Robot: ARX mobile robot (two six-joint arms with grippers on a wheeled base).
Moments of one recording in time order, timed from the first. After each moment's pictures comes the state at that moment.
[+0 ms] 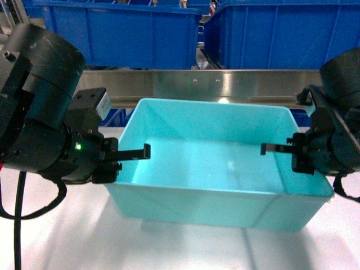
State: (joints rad) left arm -0.29 1.87 0.93 0.08 -0.03 -0.25; right arm 0.22 2.01 1.03 0.22 0.19 0.26
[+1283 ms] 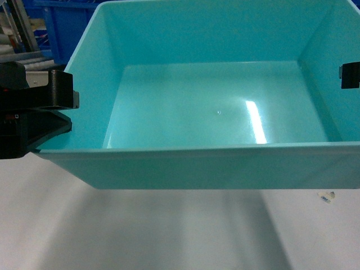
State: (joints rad) left arm -0.33 1.19 0.65 -0.03 -0.04 -0.22; right arm 0.24 1.34 0.69 0.30 0.15 0.03
